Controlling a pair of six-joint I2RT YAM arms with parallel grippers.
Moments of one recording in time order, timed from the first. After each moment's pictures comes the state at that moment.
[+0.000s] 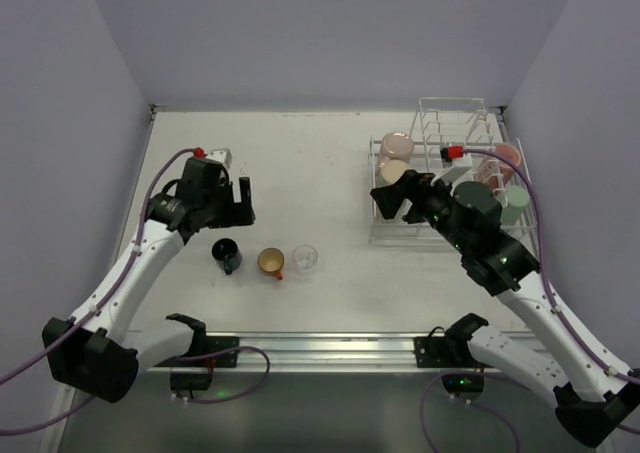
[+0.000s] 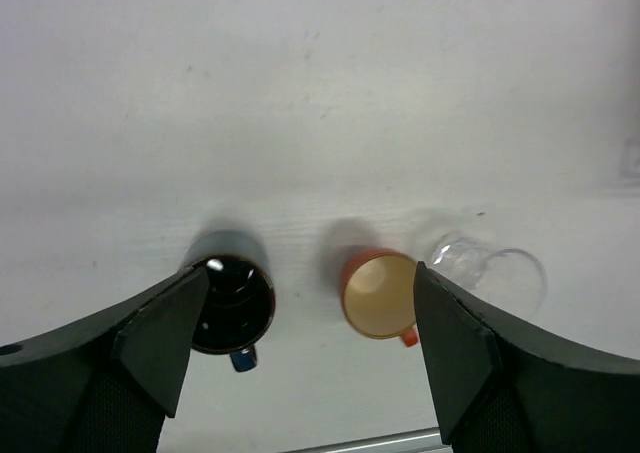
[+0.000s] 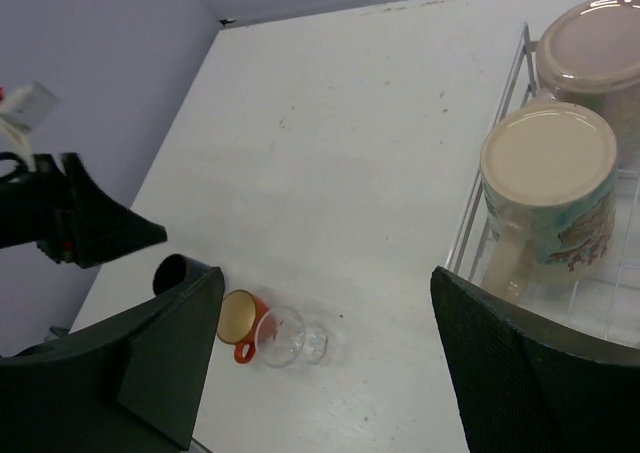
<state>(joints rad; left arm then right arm) -0.31 1.15 1.02 -0.82 -0.05 -0.37 0.58 0.79 0.91 -0.33 0.06 0.53</state>
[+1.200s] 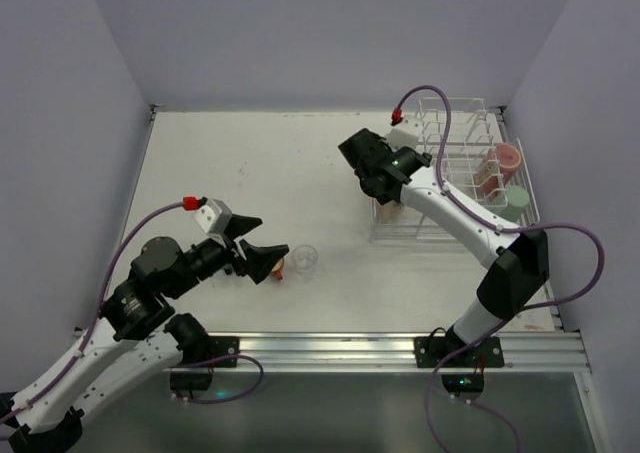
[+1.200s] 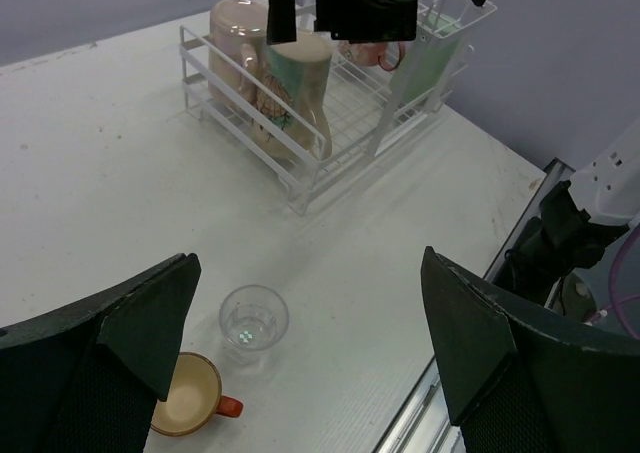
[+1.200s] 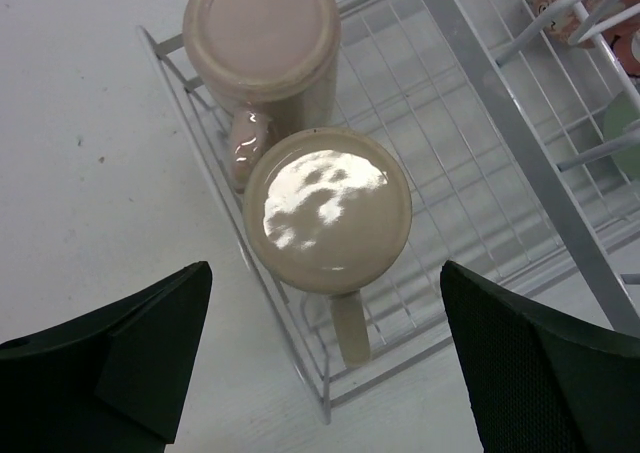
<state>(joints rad) -0.75 0.46 0.69 -0.27 0.13 -0.25 0.71 1.63 1.55 -0.94 0.90 0.93</state>
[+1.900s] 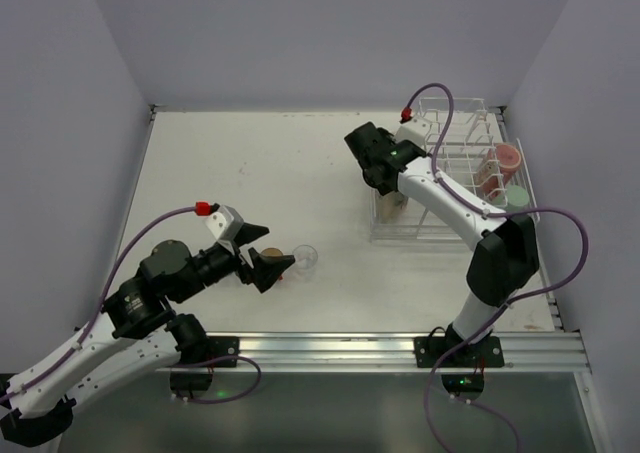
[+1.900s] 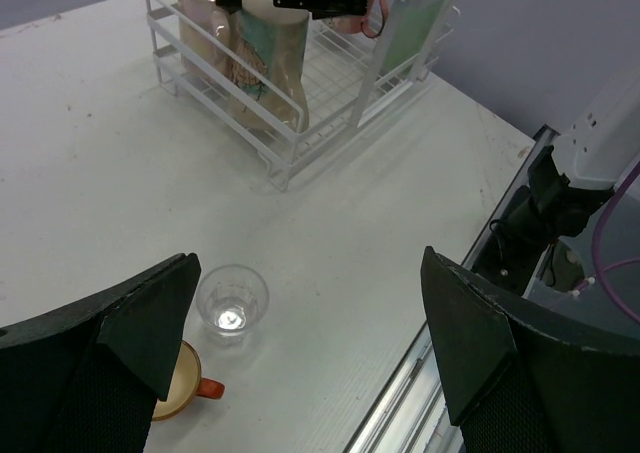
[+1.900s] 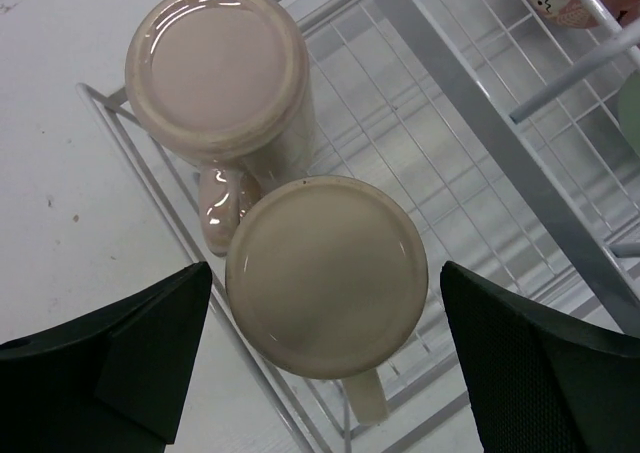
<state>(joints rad) -0.91 0.47 0.69 -0.31 0.03 -0.25 0.62 1.72 1.55 -0.93 0.89 1.05</state>
